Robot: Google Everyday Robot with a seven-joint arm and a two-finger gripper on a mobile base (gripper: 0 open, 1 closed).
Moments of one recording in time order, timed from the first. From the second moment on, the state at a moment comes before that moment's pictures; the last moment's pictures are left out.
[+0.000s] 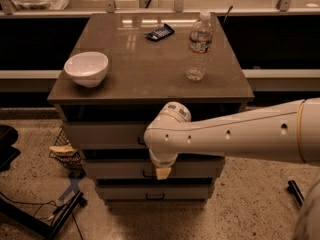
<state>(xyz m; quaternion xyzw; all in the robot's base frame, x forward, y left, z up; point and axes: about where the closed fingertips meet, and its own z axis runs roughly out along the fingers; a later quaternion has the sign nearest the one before) 0.521 -0.005 0.577 -0.74 0.66 -0.06 0.10</state>
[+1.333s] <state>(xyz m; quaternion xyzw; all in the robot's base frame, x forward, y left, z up) 0.520 -0.004 0.589 -0.74 0.66 -0.06 0.10</state>
